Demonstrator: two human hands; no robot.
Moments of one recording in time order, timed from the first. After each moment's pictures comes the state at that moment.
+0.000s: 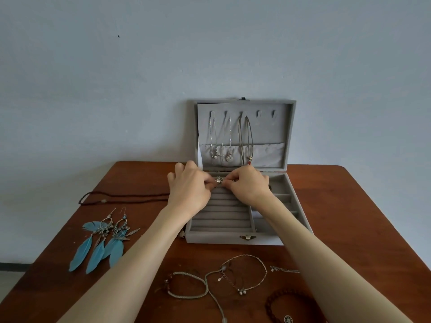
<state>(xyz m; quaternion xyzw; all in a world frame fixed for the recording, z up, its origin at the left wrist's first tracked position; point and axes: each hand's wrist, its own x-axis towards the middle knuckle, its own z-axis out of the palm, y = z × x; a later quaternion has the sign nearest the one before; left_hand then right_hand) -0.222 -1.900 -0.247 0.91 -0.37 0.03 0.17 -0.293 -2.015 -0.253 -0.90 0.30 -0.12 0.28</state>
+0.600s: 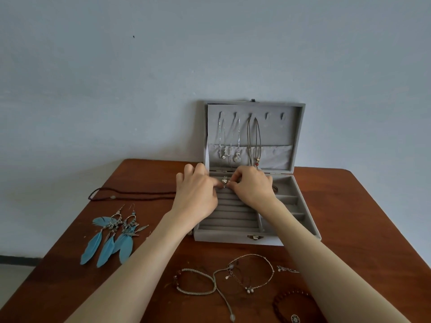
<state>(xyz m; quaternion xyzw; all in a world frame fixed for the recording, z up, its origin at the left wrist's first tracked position) -0.226 -1.888 -0.252 0.89 -0.42 0.07 0.14 -0.287 -2.006 -0.253 -0.91 0.32 -0.15 0.22</state>
